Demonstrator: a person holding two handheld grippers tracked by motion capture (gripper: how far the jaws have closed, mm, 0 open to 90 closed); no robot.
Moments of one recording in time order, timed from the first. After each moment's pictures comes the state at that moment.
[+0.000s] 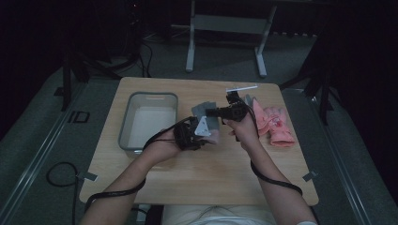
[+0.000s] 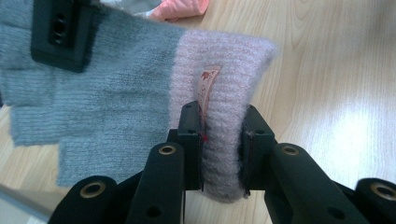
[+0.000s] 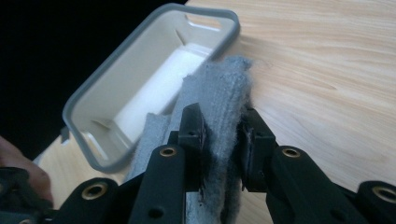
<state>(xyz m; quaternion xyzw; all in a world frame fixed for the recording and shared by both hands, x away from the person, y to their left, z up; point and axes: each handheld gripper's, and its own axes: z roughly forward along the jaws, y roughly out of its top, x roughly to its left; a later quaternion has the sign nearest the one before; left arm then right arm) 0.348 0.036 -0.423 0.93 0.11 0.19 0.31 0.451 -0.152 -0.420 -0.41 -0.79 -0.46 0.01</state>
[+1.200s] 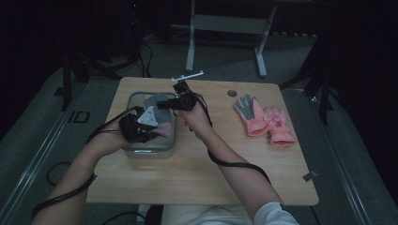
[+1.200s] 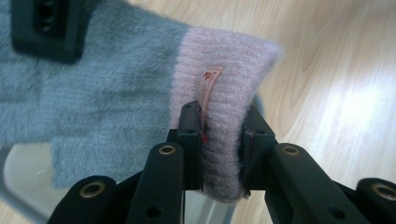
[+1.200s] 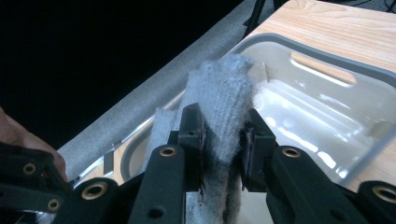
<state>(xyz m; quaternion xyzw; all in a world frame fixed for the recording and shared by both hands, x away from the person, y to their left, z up) 0.349 0.175 -0.403 0.93 0.16 0.19 0.26 0.462 0.000 -0.403 -0.34 -0.82 -0.47 0.04</state>
